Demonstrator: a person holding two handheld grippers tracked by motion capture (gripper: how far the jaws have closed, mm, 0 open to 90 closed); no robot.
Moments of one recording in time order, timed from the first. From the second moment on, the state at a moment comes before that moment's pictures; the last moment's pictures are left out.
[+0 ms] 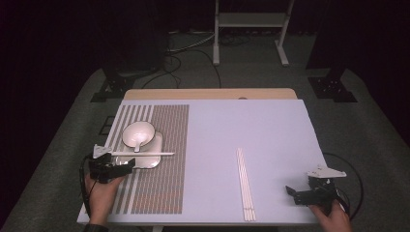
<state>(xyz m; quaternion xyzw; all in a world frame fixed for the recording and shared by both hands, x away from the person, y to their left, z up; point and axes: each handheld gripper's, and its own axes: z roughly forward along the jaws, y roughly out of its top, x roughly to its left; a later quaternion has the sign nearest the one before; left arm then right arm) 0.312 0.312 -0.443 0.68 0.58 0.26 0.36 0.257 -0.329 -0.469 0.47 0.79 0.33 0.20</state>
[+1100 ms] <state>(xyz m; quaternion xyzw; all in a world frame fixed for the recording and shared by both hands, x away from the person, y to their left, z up) 0.321 0.371 -0.437 0.63 0.63 0.31 0.33 0.257 -0.329 -0.469 0.47 0.79 0.33 0.20</state>
